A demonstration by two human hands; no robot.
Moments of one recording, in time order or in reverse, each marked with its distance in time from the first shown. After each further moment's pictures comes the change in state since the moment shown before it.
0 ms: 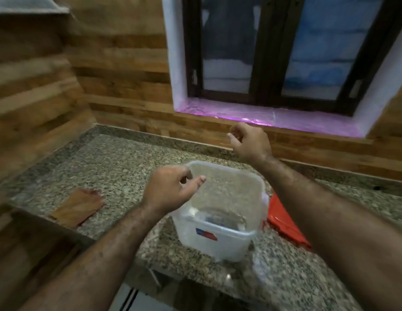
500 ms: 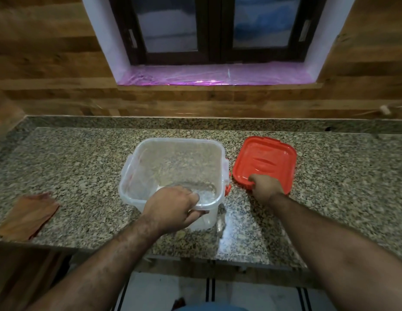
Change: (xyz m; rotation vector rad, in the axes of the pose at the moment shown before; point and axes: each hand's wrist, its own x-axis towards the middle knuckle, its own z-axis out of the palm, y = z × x) left_hand -0.045 0.047 0.090 0.254 -0.582 0.537; right_hand -0.199 0.205 0.021 -0.456 -0.561 0.495
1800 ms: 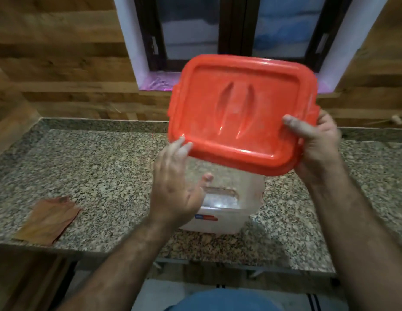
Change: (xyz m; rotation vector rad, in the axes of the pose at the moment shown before) left_hand -0.046 -0.044 -0.063 -0.553 0.689 -0.411; right_hand -0.079 -0.132 -0.189 1.867 0.502 -0.116
